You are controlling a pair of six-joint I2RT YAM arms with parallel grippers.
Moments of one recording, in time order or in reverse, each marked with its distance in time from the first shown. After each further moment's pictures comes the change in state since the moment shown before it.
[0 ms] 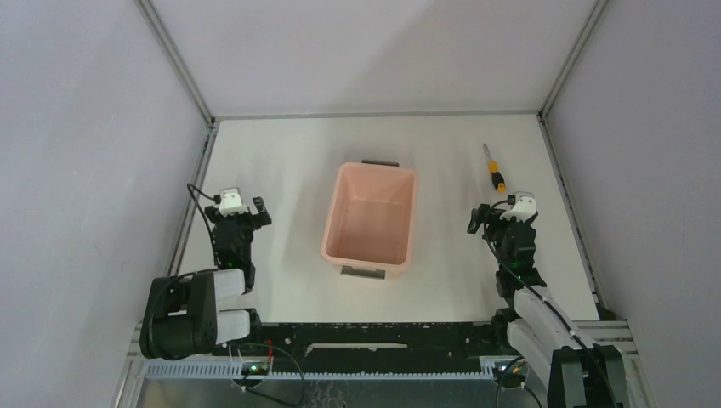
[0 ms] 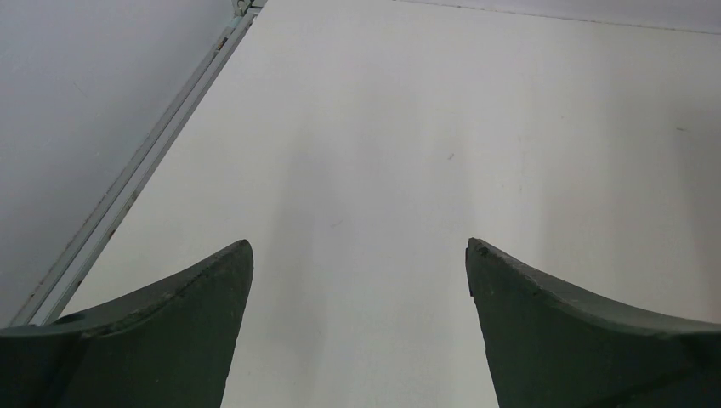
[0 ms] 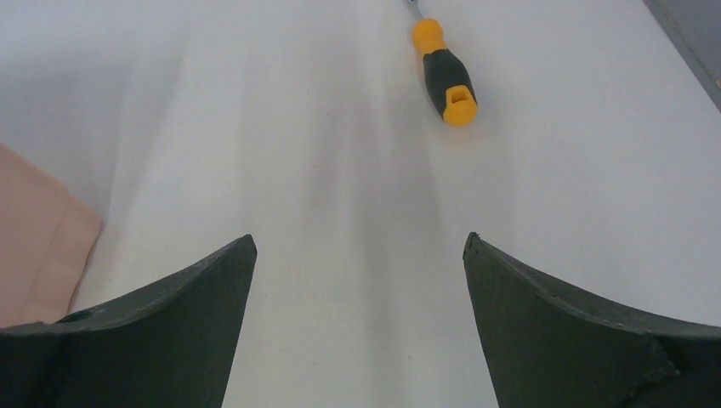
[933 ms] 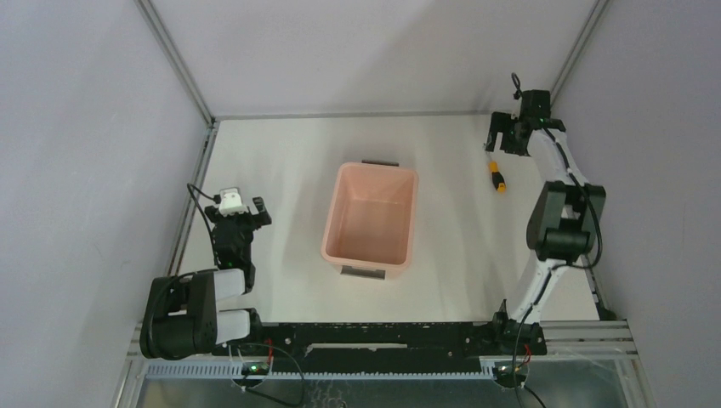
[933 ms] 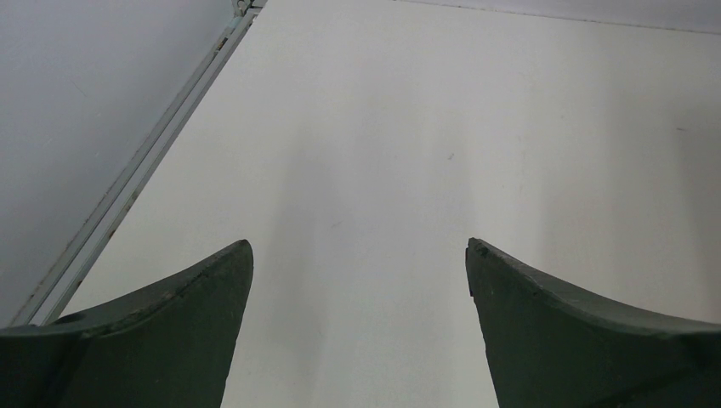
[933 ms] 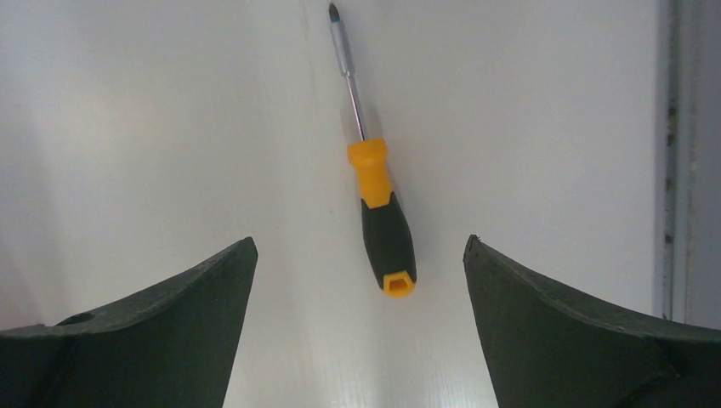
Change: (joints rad) left arm 0.000 0.000 0.000 0.000 0.000 0.000; right arm -0.200 1.124 1.527 -1.081 -0.143 -0.126
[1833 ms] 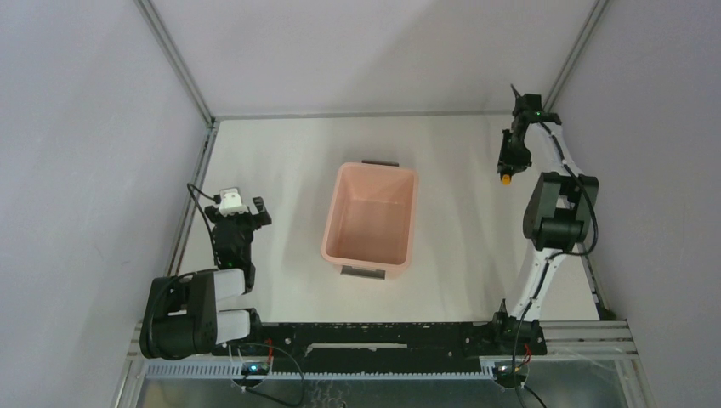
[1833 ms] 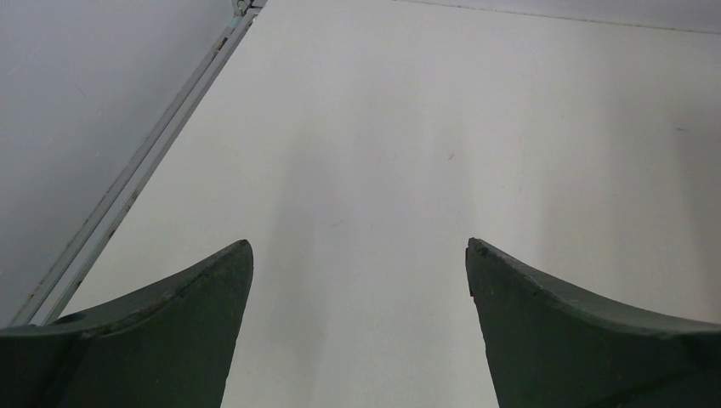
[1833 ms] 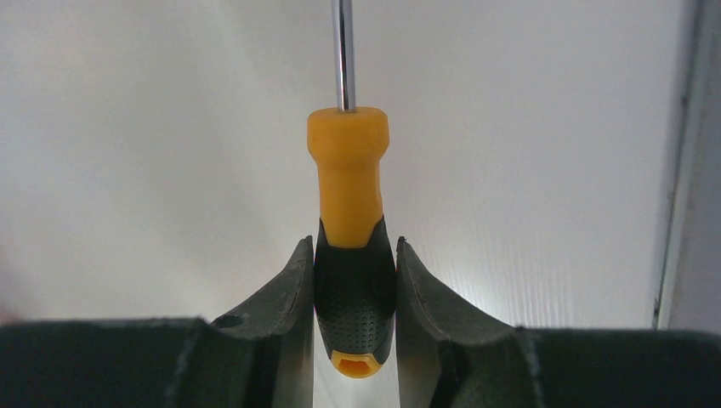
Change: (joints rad) left arm 0.000 0.000 0.000 0.000 0.000 0.000; right arm 0.000 0.117 0.092 -0.271 0.106 0.061
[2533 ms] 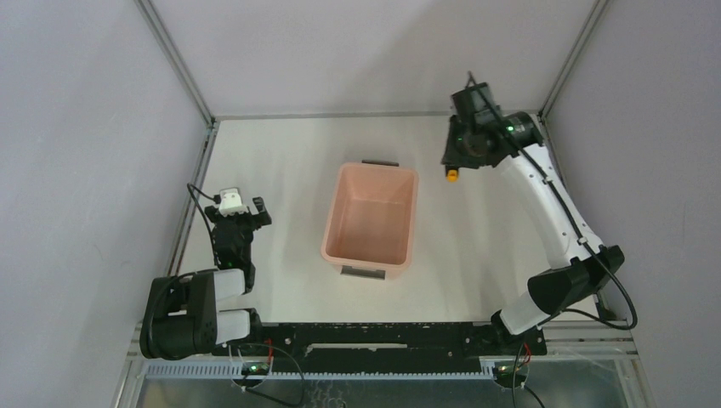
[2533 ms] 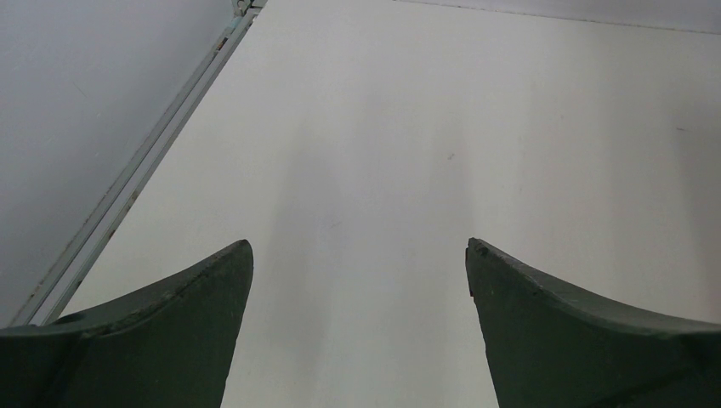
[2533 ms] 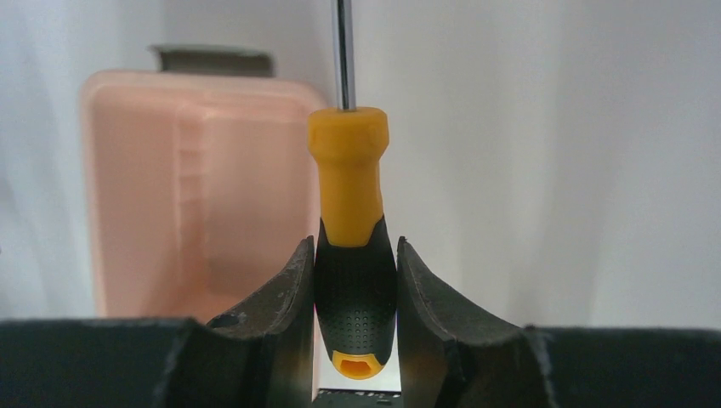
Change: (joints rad) left arm 0.000 0.000 0.000 0.000 0.000 0.000; right arm 0.610 -0.509 0.106 -0.326 0.162 0.420
